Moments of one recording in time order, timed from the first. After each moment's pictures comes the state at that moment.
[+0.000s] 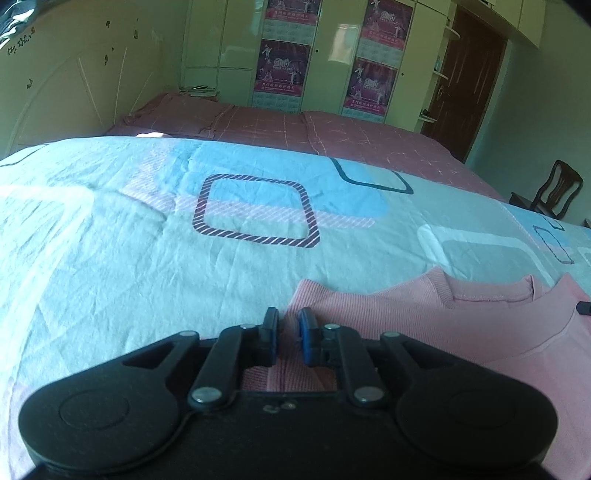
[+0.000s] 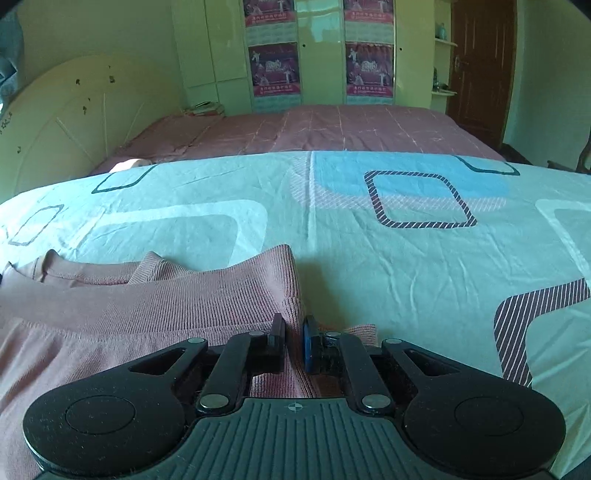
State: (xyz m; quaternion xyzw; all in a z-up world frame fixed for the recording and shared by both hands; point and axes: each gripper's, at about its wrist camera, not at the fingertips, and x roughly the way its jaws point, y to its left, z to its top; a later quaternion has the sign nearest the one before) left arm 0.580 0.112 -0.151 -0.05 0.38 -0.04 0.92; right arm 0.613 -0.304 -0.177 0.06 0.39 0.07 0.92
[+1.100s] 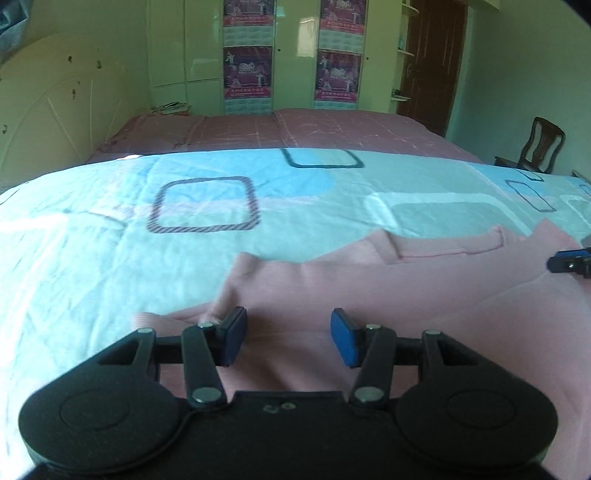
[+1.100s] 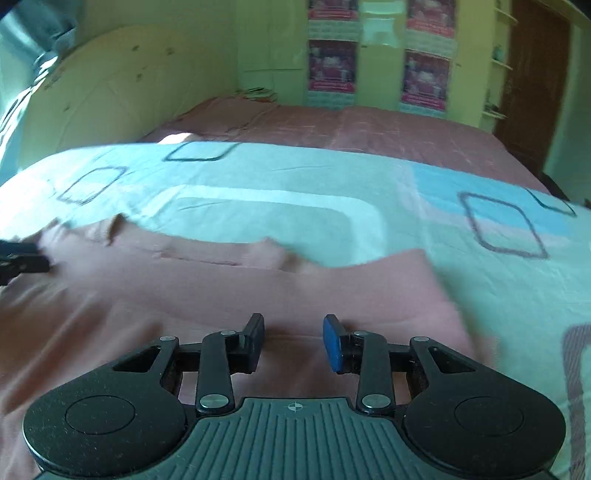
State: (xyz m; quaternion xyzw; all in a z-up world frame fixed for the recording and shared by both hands) left arm 0.556 0.075 -0.154 0.02 0.37 -0.06 0.93; right arm 0.612 -0.259 -0.181 0.03 0.39 0.11 0.92
